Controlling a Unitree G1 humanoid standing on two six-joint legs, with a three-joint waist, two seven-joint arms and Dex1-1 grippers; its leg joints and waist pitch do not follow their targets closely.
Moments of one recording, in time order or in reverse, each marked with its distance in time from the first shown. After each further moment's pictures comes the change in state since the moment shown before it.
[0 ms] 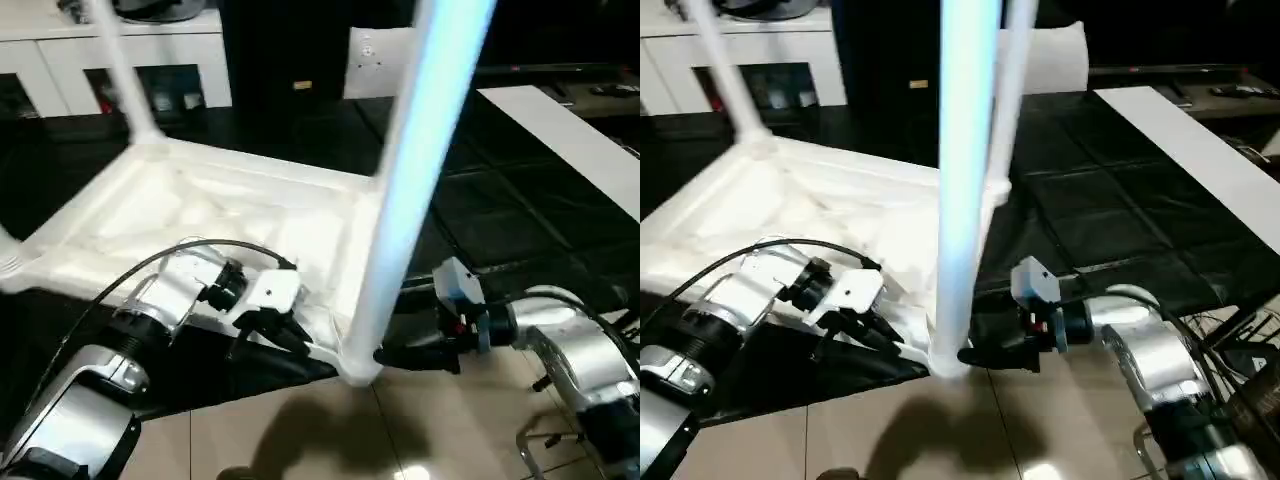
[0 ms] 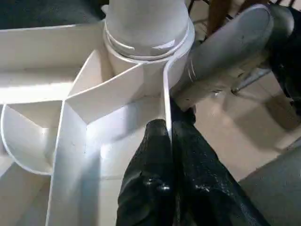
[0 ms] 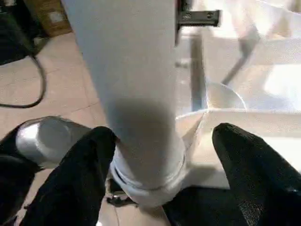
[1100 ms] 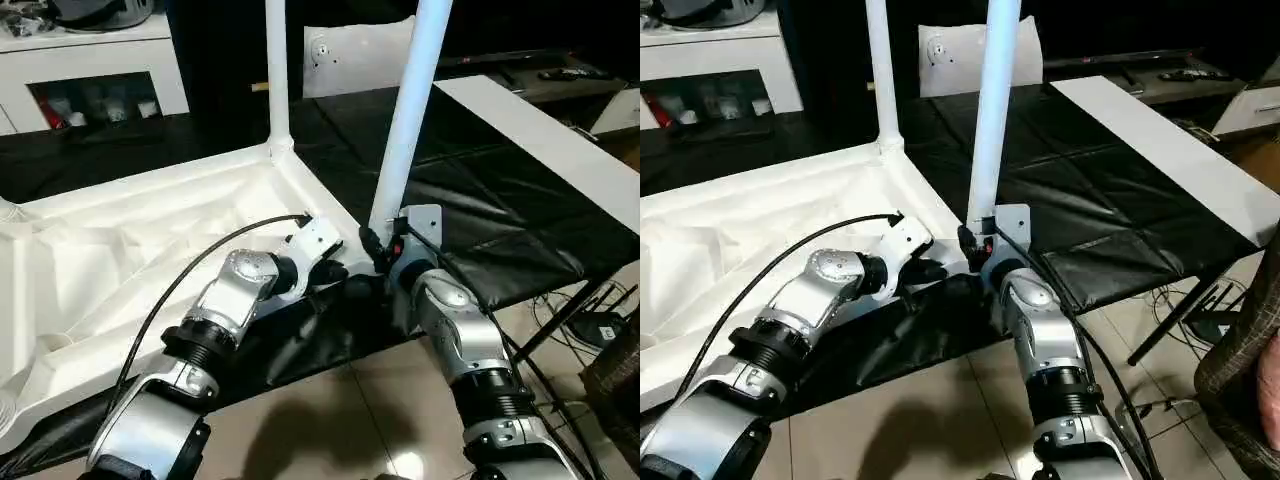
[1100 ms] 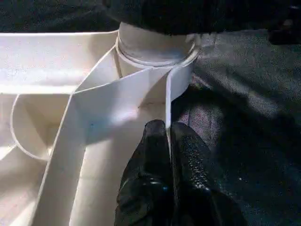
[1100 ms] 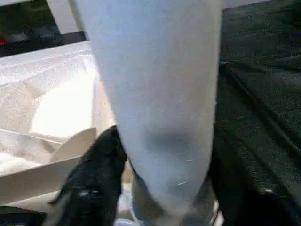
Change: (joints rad) left arm 0.021 -0.275 0.207 -0.041 0.057 0.502 0.791; right arm -0.119 0.562 -0.272 0.250 -0.173 0.014 -1.126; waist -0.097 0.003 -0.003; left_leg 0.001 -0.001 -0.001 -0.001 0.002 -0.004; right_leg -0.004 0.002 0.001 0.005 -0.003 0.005
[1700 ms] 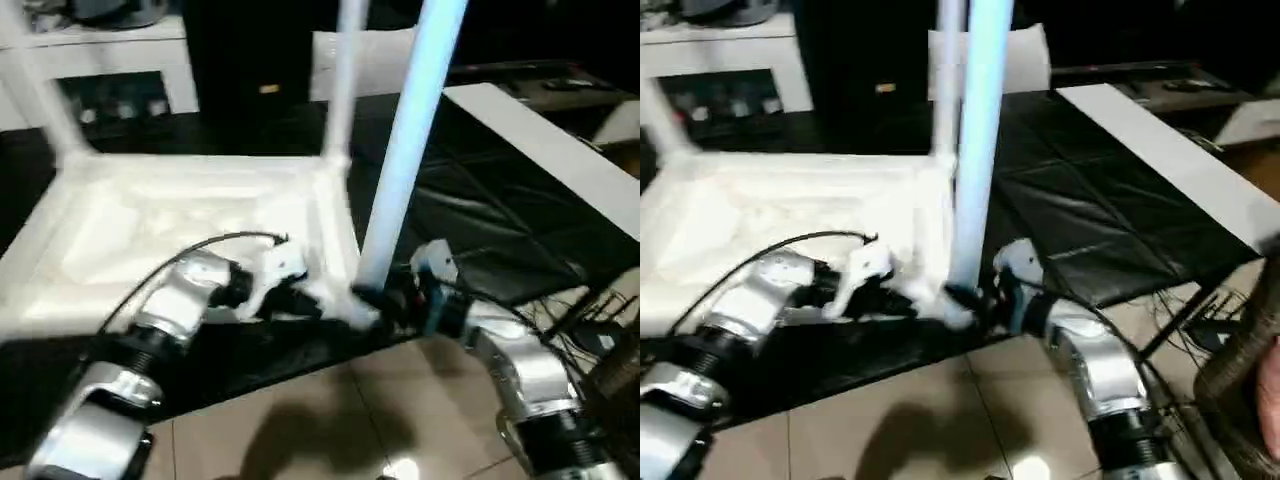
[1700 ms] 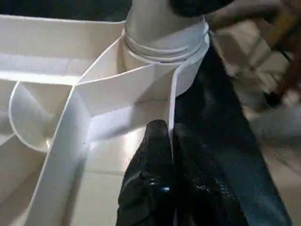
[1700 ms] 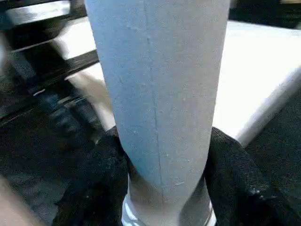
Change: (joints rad) left arm 0.057 0.171 -0.055 -0.065 -0.055 -0.093 -0.367; right arm 0.175 -0.245 0.121 -0.191 0.091 0.007 0.525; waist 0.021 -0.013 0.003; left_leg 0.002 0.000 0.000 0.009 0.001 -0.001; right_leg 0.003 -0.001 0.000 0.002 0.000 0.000
